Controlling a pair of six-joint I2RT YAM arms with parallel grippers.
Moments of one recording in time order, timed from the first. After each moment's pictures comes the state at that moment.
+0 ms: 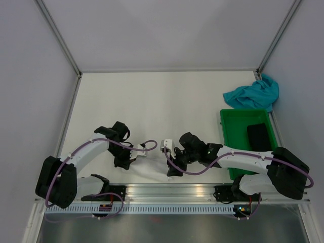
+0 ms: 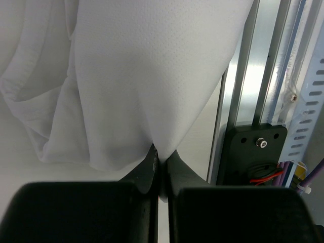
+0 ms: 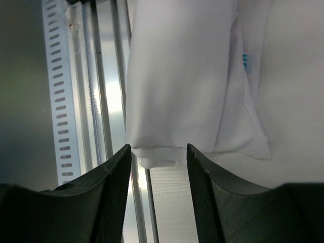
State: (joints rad) left arm -0.40 1.23 0.67 -1.03 0.50 1.10; right arm 1.01 1.31 0.61 -0.05 -0.55 -0.06
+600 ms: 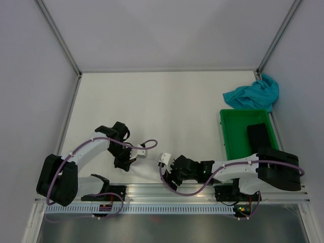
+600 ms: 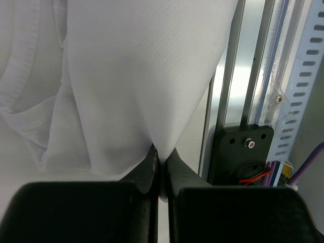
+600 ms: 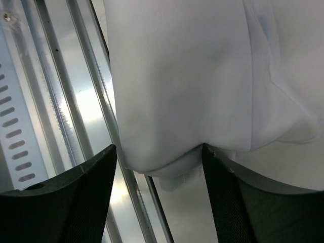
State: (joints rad) left arm -0.39 1.26 0.68 -1.06 0.53 1.10; right arm 1.31 1.36 0.45 0.25 -0.06 0.18
